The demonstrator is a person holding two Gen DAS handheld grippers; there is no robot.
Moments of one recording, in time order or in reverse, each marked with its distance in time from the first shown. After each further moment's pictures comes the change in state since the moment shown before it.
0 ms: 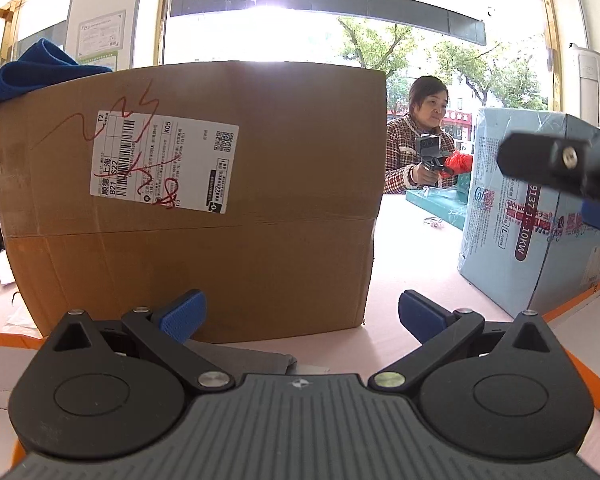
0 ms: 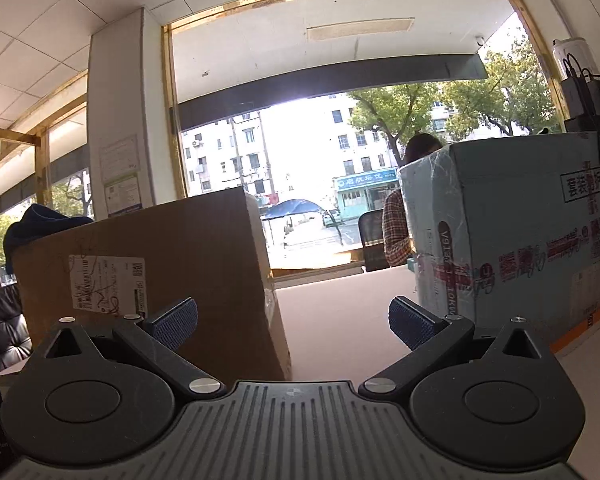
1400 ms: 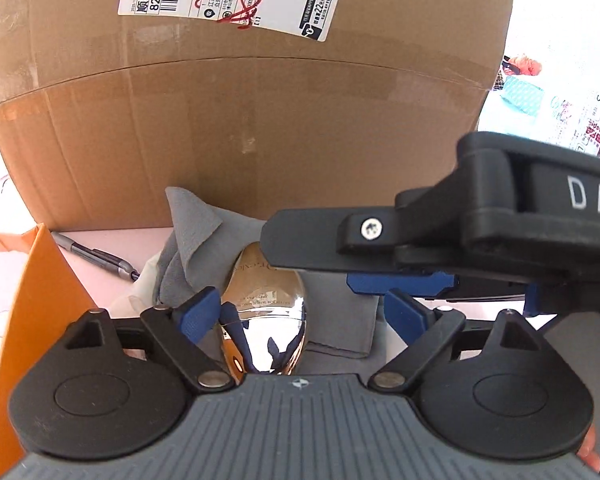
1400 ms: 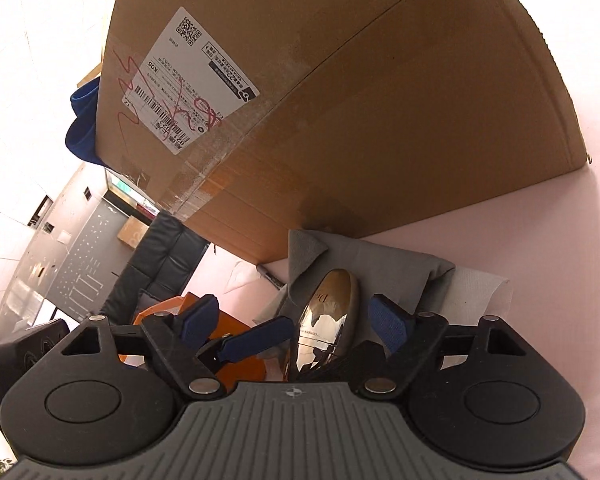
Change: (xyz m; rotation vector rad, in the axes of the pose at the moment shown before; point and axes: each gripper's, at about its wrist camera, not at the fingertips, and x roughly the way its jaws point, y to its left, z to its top) left arm 0.082 0.068 -0.045 -0.035 0.375 0.076; right arm 0.171 0.037 -0.064 0.414 0.837 0.631
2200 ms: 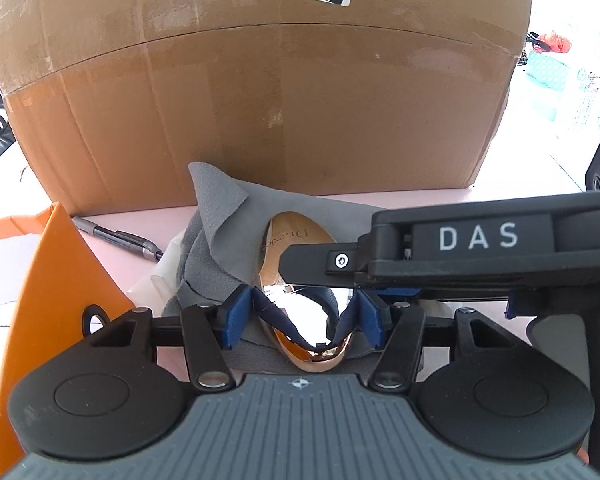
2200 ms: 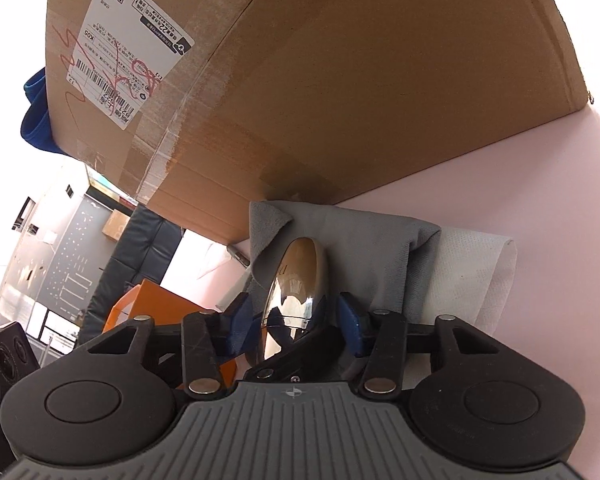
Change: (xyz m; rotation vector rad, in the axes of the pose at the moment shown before) left arm -0.002 -0.002 0.000 0.007 0.051 0.095; right arm 0.030 -0.015 -0.010 0.052 0.044 -0.064
